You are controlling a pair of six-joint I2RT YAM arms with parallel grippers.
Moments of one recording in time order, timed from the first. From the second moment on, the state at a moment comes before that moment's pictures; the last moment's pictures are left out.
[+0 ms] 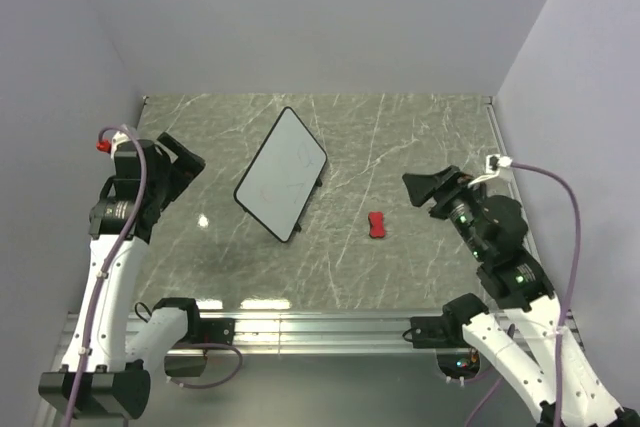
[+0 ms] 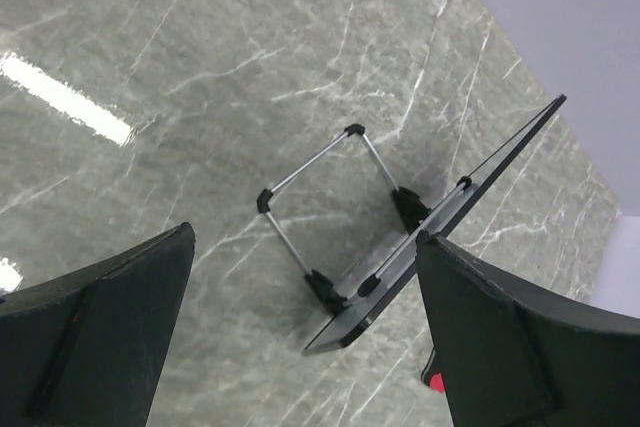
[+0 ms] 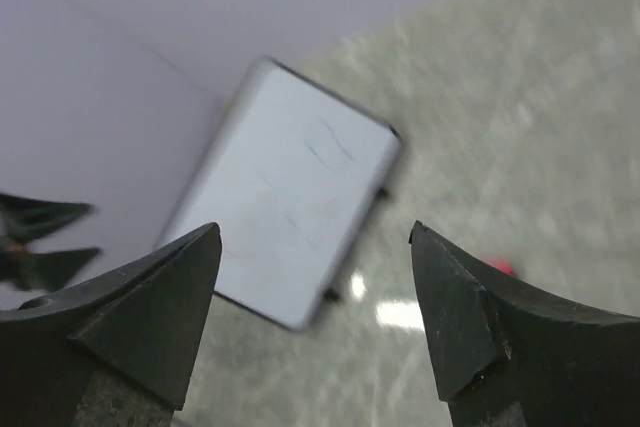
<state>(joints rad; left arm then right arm) -0.01 0.90 1.05 -0.73 -0.10 -0.80 0.44 0.52 0.77 -0.29 0.09 0.70</state>
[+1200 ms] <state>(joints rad) -0.62 1.01 0.95 -0.77 -0.28 -1.01 0.42 0.91 0.82 -0.78 0.02 0.66</state>
